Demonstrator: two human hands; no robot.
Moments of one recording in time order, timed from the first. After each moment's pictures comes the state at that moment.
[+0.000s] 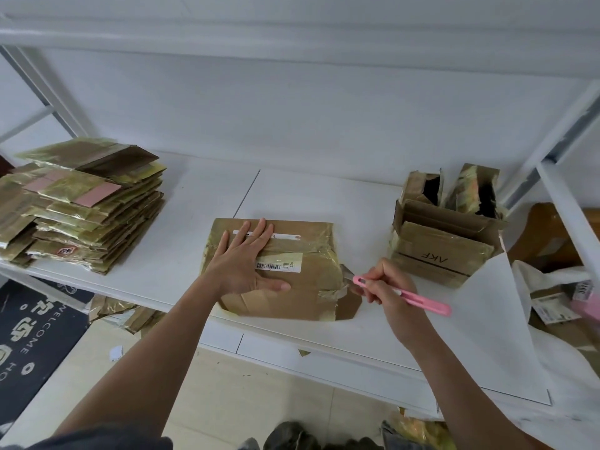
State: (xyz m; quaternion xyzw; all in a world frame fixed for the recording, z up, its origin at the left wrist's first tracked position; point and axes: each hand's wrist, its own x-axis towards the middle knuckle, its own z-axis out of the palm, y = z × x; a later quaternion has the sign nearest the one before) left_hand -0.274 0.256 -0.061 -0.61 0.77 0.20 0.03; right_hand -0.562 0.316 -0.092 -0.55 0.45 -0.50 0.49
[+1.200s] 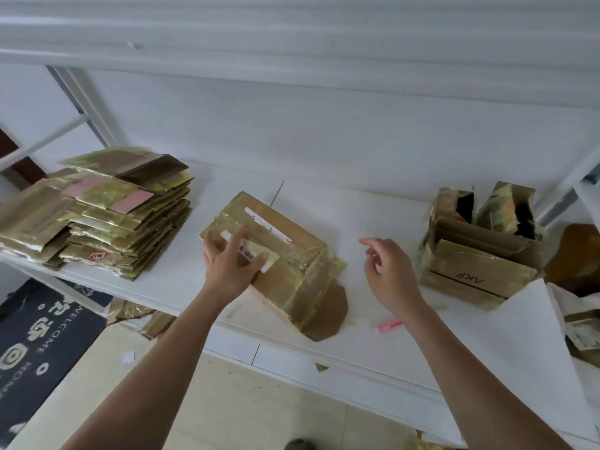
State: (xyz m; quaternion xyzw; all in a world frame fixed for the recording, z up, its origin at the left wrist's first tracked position) left_hand -0.223 0.261 -0.062 -0.77 0.54 0.25 -0.24; right_hand -0.507 0.250 -0.076 -0.71 0.59 -0.34 0.18
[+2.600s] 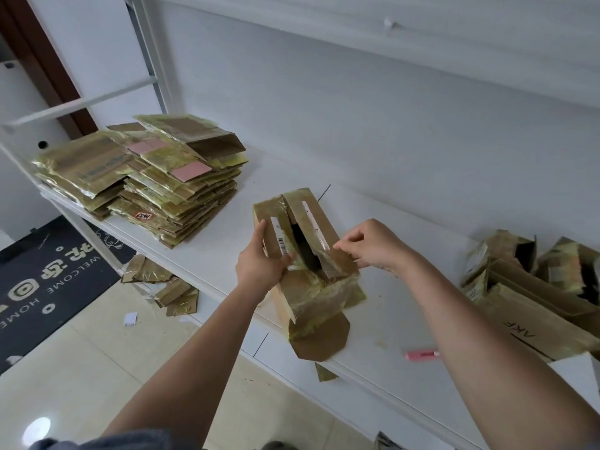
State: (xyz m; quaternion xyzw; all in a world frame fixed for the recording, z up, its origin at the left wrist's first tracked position) left_hand -0.193 0.267 -0.072 -0.76 0.34 0.37 -0.42; right_hand -0.391 0.182 -0.019 -0.72 0.54 -0.10 0.42
